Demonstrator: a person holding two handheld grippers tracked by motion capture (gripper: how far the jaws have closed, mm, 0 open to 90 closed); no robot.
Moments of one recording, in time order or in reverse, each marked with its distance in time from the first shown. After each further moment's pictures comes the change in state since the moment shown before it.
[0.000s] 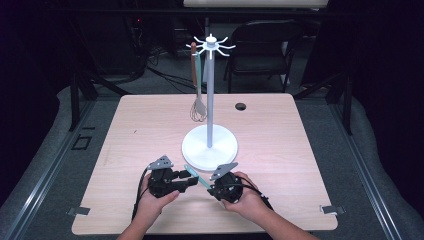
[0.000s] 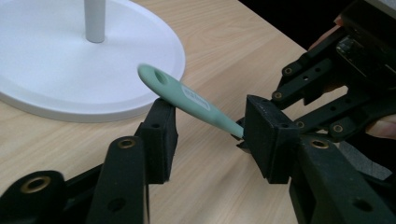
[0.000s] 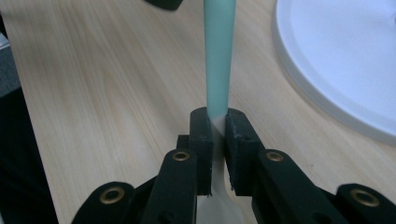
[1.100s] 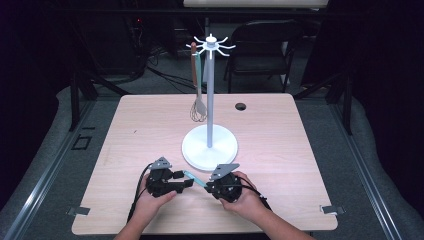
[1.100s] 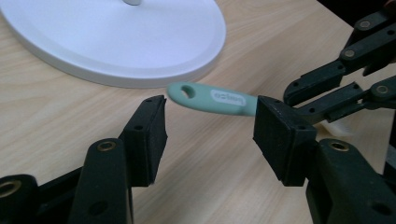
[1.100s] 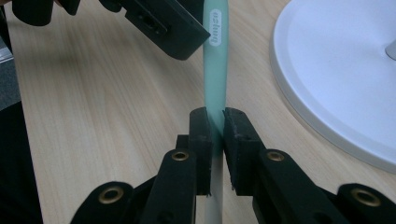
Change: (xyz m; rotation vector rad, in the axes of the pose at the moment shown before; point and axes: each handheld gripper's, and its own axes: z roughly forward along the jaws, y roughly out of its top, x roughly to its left) left arm 0.023 -0.015 0.008 0.074 0.073 -0.022; right arm 0.001 0.000 0.003 -0.088 -0.009 -0.030
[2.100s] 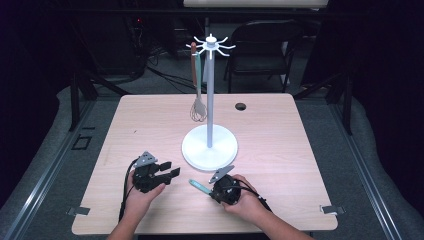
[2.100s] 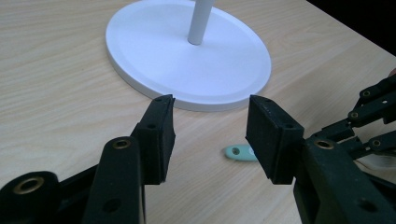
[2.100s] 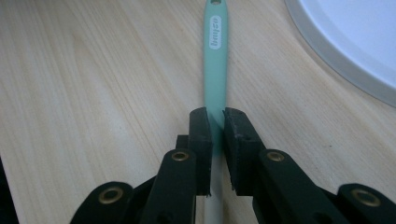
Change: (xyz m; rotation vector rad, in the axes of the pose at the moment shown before) left arm 0.014 0.004 -0.030 -0.099 0.165 0.004; right arm -0.005 -0.015 0.018 0.162 -0.001 0.034
